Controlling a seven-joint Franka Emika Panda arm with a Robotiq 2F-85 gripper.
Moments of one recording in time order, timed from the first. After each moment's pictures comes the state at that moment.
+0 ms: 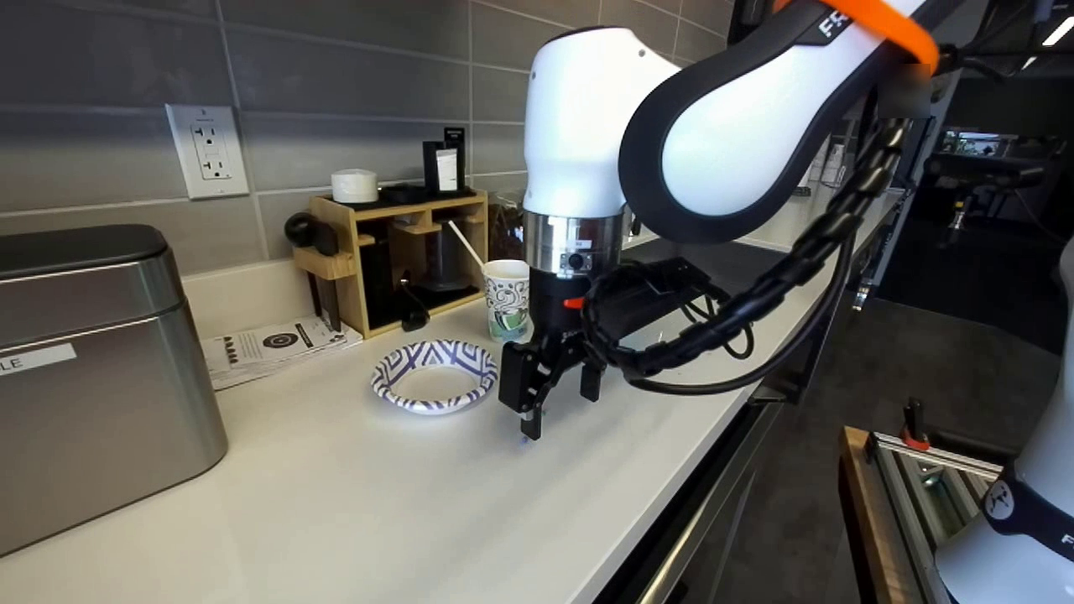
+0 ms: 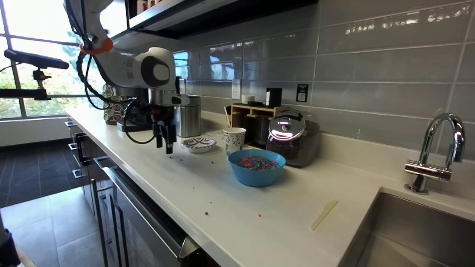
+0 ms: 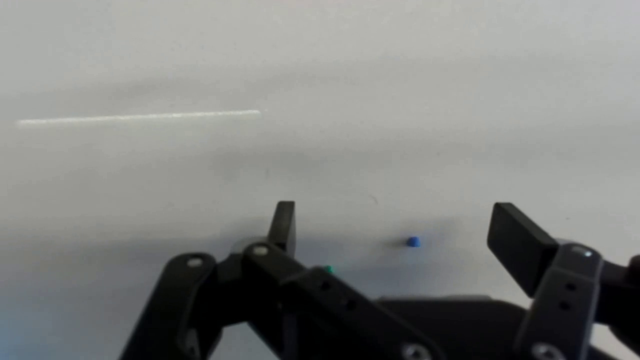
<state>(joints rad) 0.07 0.00 0.18 -2.43 -0.01 2.42 0.58</state>
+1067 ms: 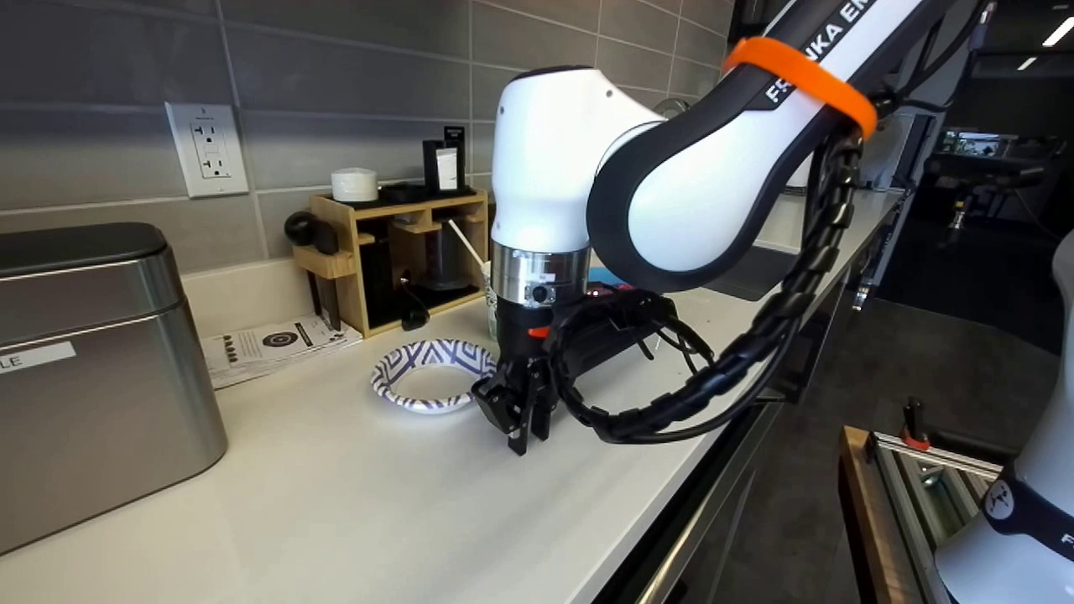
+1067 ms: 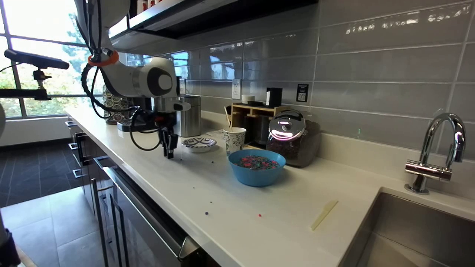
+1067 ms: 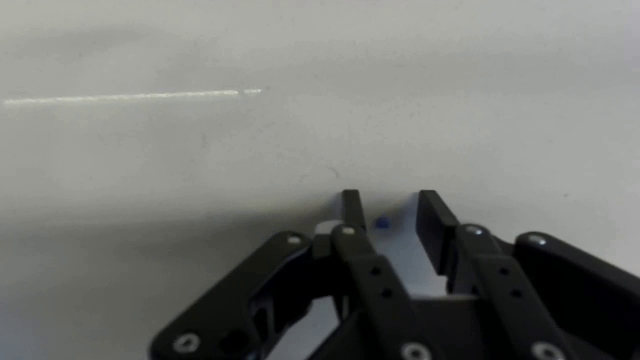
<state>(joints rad) 0.13 0.12 0.14 -2.36 -0.08 2.51 0.65</state>
